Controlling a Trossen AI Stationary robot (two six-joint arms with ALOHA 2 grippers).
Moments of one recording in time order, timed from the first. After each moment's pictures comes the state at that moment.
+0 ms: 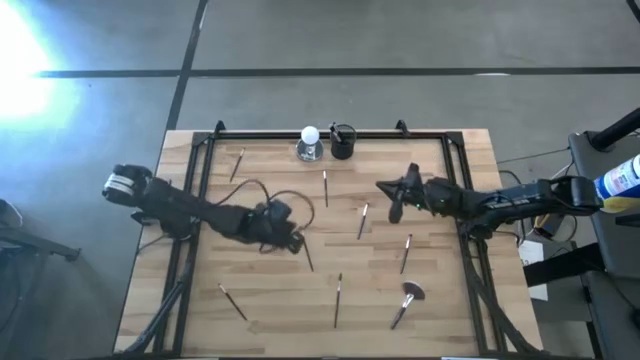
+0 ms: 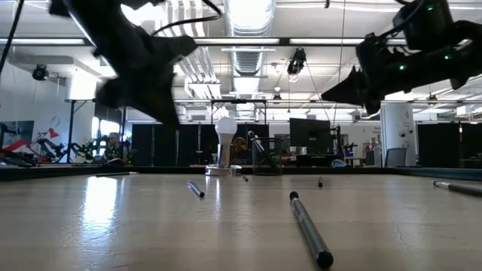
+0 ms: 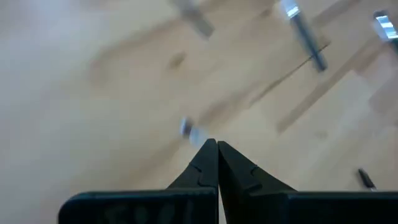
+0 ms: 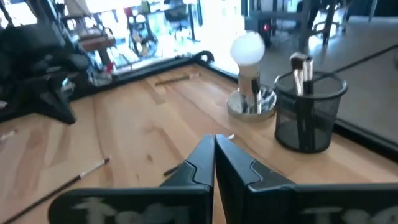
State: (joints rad) left arm -0.27 1.46 0.88 -0.45 -0.49 -1.15; right arm -0.17 1.01 0.19 0.67 0.27 0.22
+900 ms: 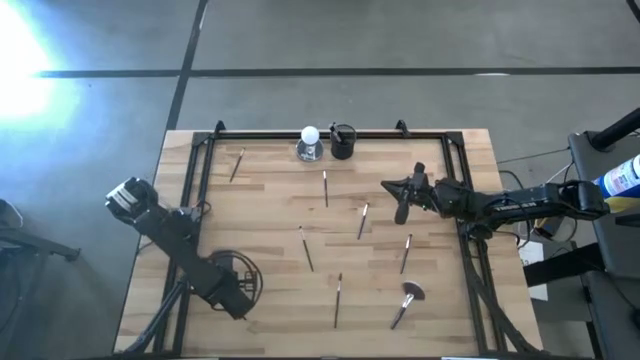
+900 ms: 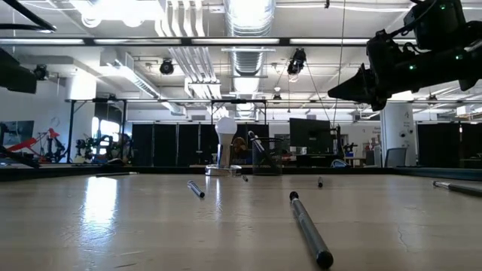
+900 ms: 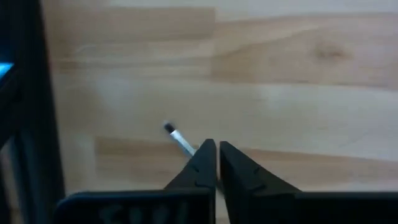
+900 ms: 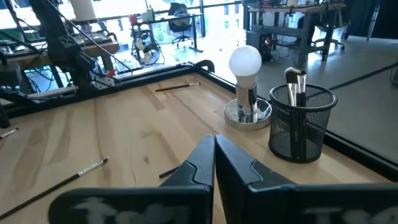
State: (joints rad) left arm -0.78 1.58 0.96 -1.03 0.03 -2.39; right arm -0.17 0.93 0.14 0.67 0.26 0.16
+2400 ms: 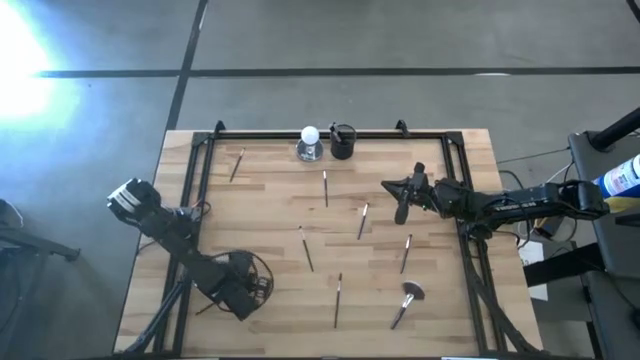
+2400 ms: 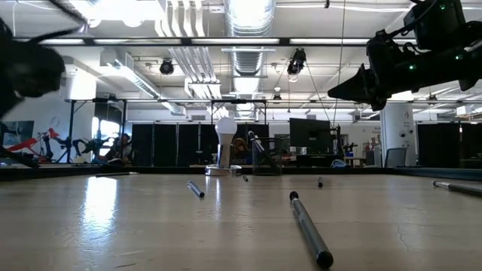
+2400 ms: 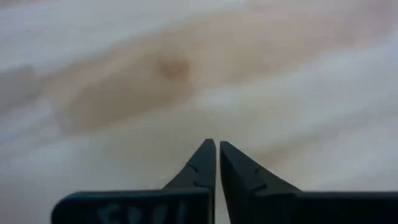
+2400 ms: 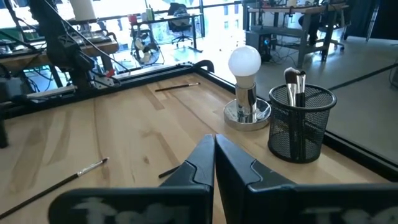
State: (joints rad) left arm -0.75 1.57 0.89 -0.73 -0.22 -2.02; right arm -0.17 0.93 0.14 0.67 0.26 0.15
